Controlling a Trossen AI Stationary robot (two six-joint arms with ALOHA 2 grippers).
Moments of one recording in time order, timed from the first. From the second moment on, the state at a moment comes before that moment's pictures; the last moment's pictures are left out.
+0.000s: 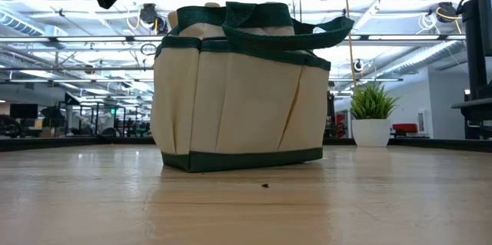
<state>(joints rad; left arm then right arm) -0.06 0.71 0.77 -0.39 -0.09 -0.38 0.31 1.57 1.12 0.55 0.52 0.19</state>
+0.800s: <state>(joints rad) -0.11 0.71 0.77 -0.39 -0.08 -0.38 0.29 1.71 1.19 0.48 0.69 0.20</state>
